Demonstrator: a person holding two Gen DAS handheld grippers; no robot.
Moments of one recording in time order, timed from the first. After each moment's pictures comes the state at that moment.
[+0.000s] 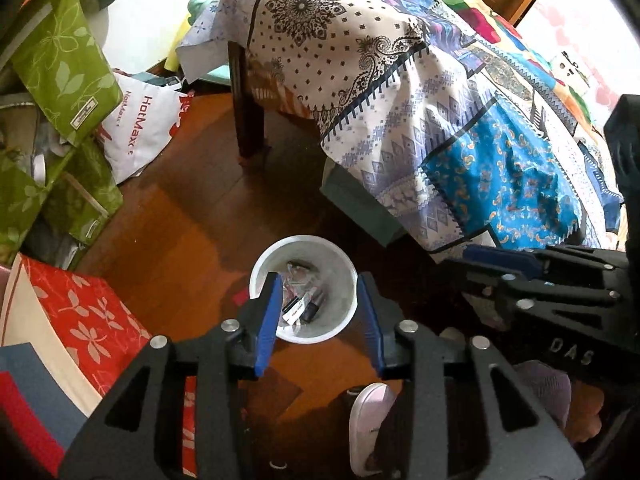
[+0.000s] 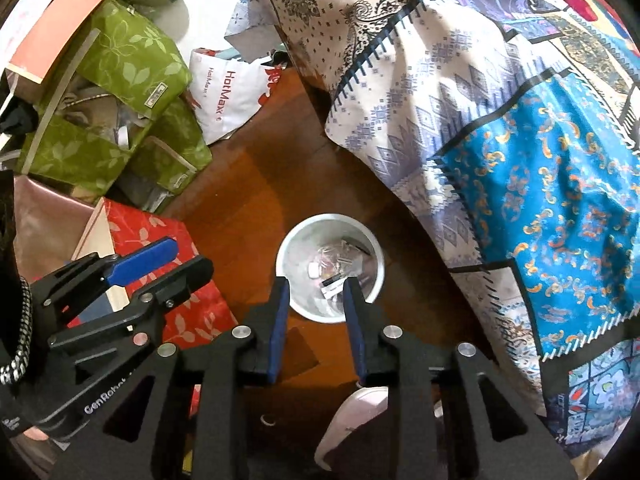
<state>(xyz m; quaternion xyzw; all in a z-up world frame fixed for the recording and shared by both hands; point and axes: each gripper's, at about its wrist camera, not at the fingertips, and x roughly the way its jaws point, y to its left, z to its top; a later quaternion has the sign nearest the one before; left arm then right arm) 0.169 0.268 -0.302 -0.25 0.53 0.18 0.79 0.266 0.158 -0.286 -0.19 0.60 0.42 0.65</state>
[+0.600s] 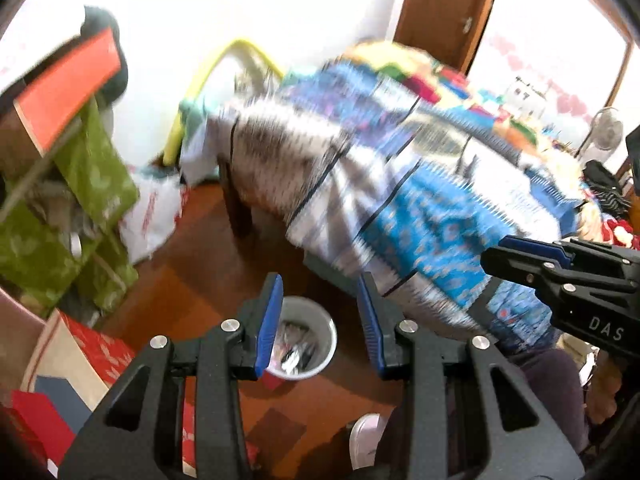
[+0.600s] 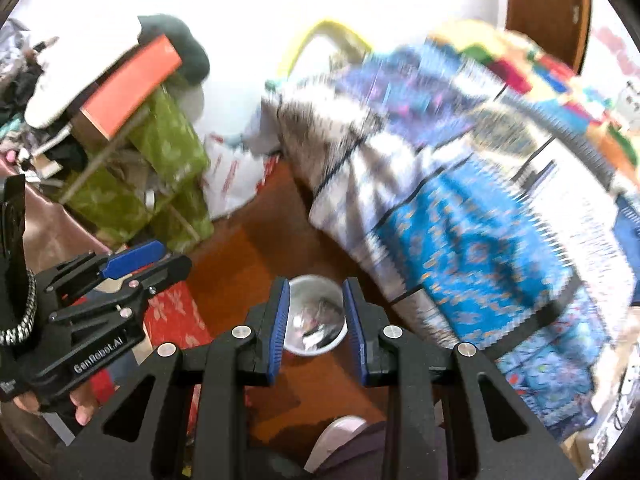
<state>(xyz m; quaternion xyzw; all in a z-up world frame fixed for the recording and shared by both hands) 0.129 0.206 -0.158 -0.17 0.40 0.18 0.88 0.235 0.066 -0.148 -0.14 0.45 0.43 0.77</state>
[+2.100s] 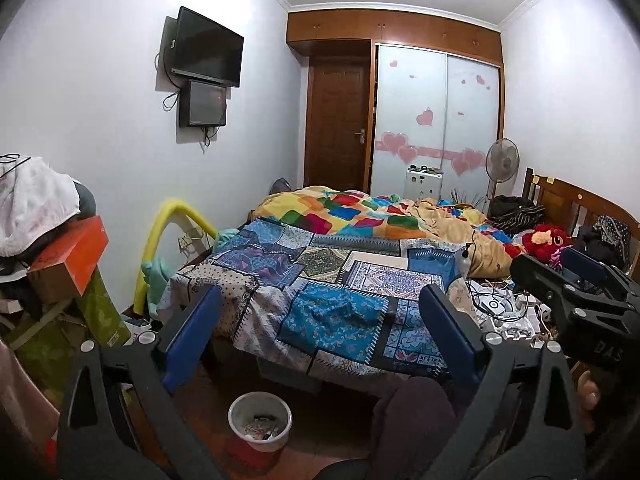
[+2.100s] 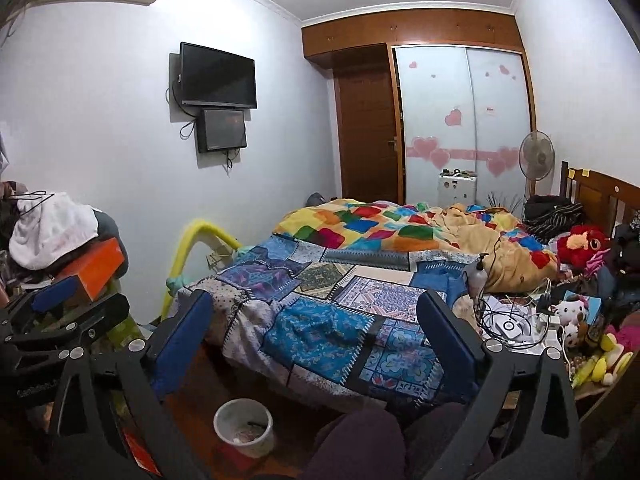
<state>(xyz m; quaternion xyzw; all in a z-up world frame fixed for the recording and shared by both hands) -0.035 0.060 0.002 -0.04 0.17 0.08 0.98 0.039 -0.113 -0.007 0.00 0.16 0.20 0.97</state>
